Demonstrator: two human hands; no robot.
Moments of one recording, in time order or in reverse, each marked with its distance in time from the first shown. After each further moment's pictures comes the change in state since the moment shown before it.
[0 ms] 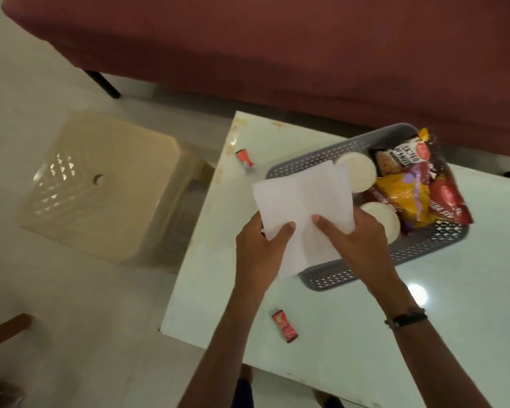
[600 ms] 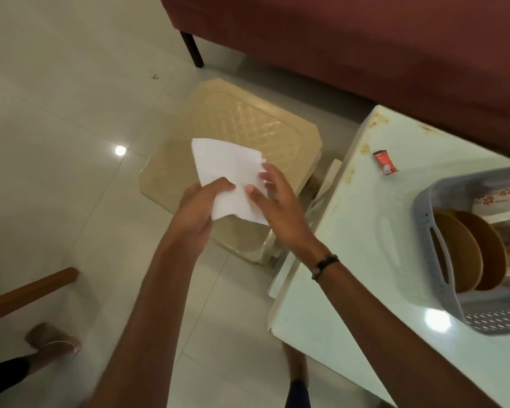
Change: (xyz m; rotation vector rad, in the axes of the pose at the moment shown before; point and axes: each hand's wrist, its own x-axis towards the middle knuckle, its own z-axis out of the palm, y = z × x) left_hand 0.115 -0.044 -0.313 -0.461 0.105 -0.195; right_hand -0.008 -0.145 0.324 0.306 -0.457 -0.272
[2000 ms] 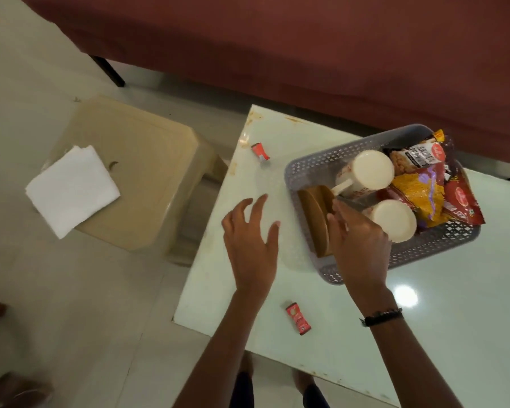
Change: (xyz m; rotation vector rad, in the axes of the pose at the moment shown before) left_hand -0.095 -0.161 0.225 0.921 0.150 0.789; right_hand -0.157 0.047 -0.266 -0.890 0.668 -0.129
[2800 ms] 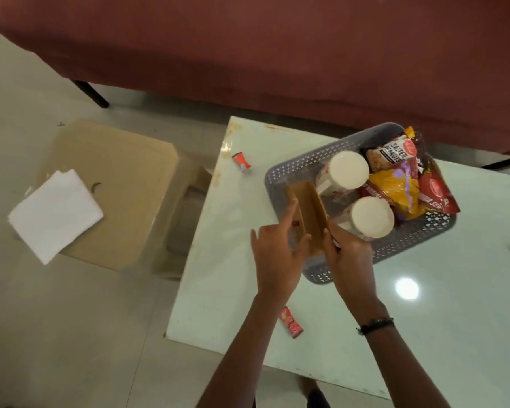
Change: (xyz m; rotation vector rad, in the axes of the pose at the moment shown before) left_hand -0.015 0.056 0.028 -0.151 -0.338 -0.008; right_hand -0.022 0.039 0.002 0.195 -0.067 -0.005
